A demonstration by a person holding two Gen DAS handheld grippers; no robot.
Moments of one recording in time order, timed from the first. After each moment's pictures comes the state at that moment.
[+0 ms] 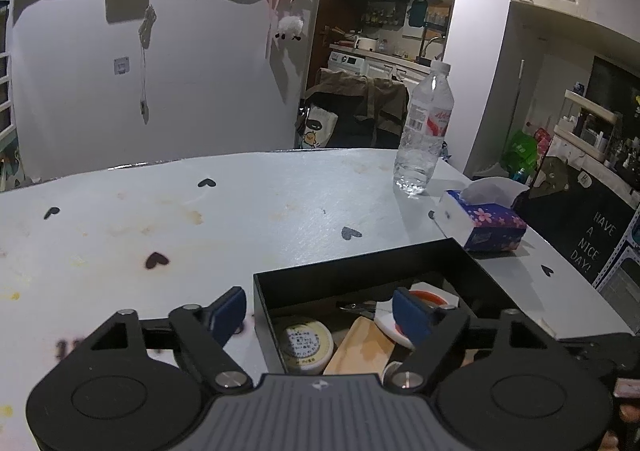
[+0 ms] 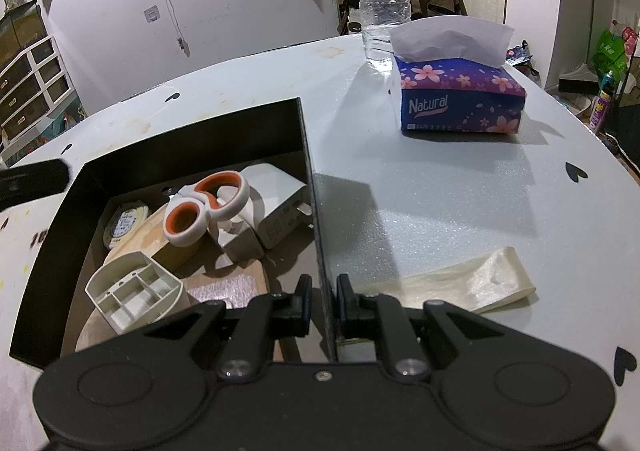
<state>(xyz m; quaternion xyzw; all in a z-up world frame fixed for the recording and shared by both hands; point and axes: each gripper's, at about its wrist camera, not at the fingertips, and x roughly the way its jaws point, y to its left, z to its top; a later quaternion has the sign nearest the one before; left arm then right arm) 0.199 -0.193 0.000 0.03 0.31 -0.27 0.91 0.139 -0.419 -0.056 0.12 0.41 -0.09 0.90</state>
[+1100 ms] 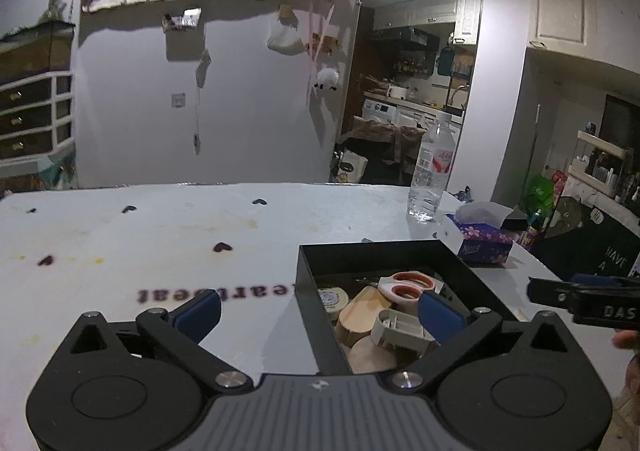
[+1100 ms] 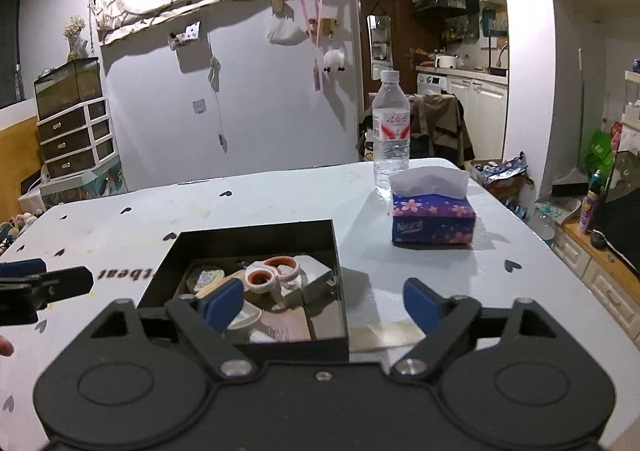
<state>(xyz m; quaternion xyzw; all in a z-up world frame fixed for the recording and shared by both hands) 0.081 -0.133 0.021 0.00 0.24 -0.21 0.95 0.016 -0.386 0.035 0.07 0.24 -0.08 0.96</state>
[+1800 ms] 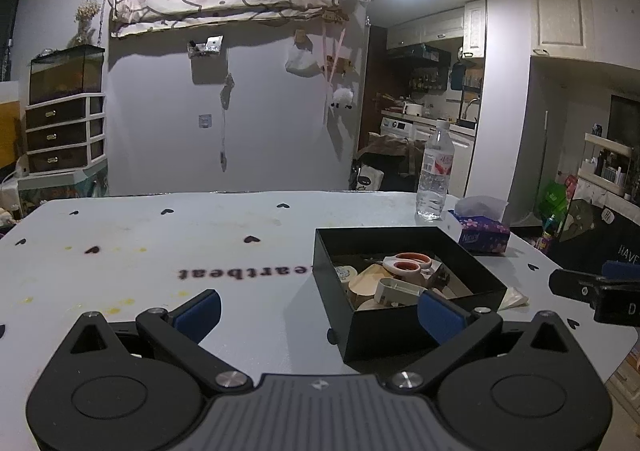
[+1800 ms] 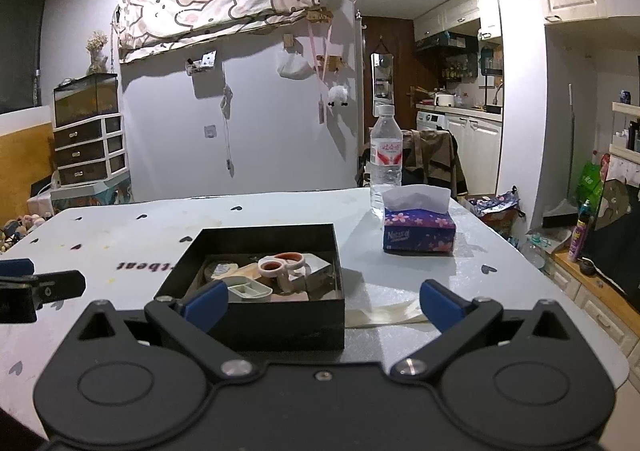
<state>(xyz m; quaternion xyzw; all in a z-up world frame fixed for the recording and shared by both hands) 0.002 -0.114 0.017 0.01 0.21 -0.18 0.96 -0.055 -0.367 0.033 0.04 0.19 -0.08 0.98</state>
